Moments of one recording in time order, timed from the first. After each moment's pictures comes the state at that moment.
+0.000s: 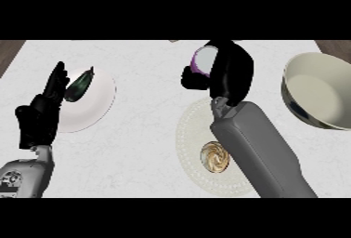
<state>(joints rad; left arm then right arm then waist) -0.21 0.29 0.01 -1.58 -0.10 0.18 0.17 -0.79 -0.04 0.32 -1.34 1.02 -0.36 1.04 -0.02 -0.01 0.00</state>
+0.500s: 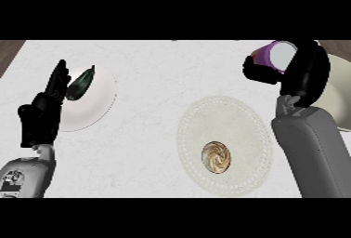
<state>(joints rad) -0.23 0.28 0.00 -1.59 -0.12 0.17 0.18 -0.61 -0.22 0.09 -1.48 0.97 -0.43 0.92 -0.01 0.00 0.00</state>
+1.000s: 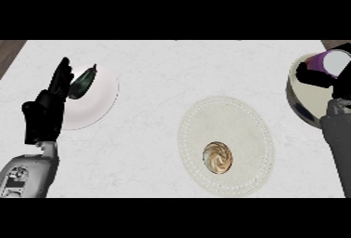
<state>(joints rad) -0.25 0.26 0.01 -1.57 -0.13 0.17 0.18 -0.53 -0.41 -0.08 -1.28 0.93 -0.51 0.68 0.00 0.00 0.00</state>
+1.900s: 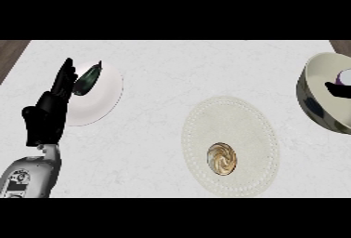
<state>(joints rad) -0.24 0.24 0.00 -1.61 -0.14 0.14 0.18 -0.67 -0.54 -0.41 -0.58 0.59 -0.58 0.08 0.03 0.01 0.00</state>
